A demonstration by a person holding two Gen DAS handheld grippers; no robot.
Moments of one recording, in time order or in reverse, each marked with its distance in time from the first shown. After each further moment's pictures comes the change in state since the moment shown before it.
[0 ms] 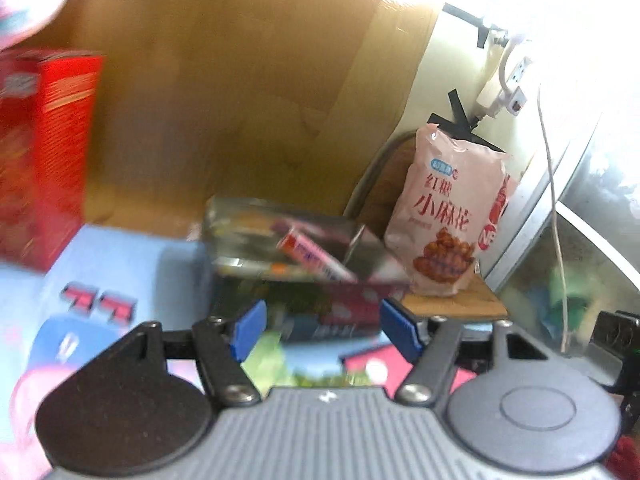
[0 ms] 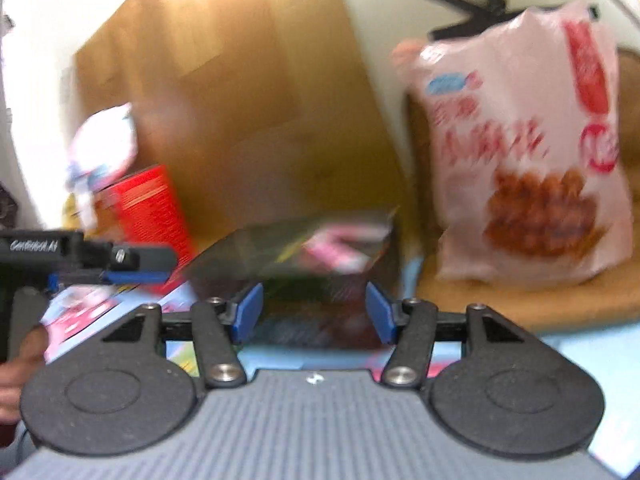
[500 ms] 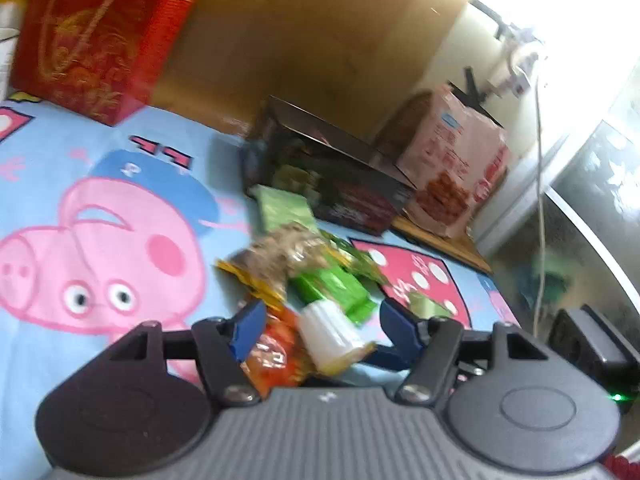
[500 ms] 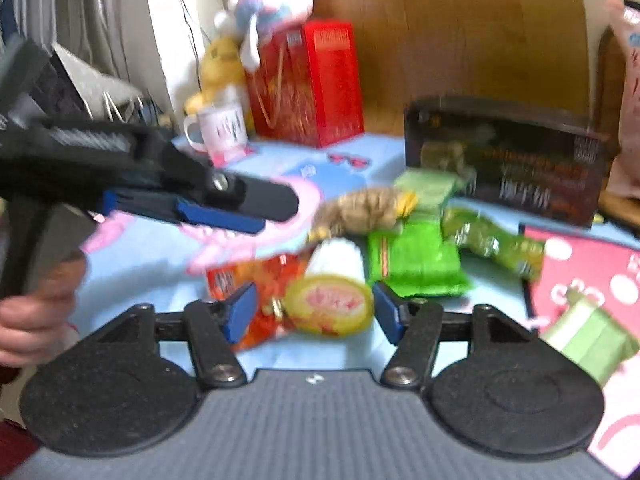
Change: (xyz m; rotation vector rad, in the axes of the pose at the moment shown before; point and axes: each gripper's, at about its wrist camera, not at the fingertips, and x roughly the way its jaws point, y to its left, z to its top) left arm -0.058 0.015 -0.085 -0.150 0.079 -0.026; right arm 0.021 0.120 -0.078 -0.260 0.265 0.143
